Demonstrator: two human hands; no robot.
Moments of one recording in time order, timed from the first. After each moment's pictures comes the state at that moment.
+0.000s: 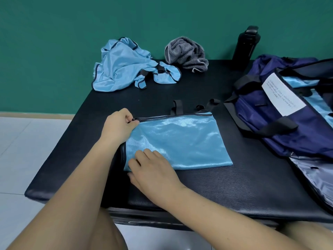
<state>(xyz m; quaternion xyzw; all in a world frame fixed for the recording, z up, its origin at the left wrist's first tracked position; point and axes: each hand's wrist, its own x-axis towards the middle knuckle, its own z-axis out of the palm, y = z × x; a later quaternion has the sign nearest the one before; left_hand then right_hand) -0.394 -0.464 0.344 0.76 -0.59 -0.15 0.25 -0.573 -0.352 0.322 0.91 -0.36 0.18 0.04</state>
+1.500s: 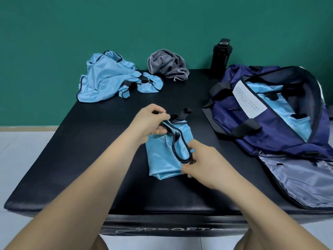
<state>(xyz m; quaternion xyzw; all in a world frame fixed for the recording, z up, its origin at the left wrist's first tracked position) -0.548 -0.475 0.412 0.63 -0.45 -0.50 0.38 -0.753 -0.366 0.401 0.70 -0.61 0.15 -0.35</state>
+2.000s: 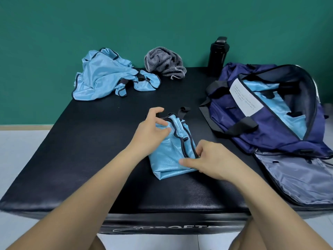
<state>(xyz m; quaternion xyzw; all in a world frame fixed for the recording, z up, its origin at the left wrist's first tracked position) -0.554 -0.438 0.380 0.60 -0.64 -0.35 0.33 -0.777 -0.381 0.399 0.67 -0.68 0.05 -0.31</state>
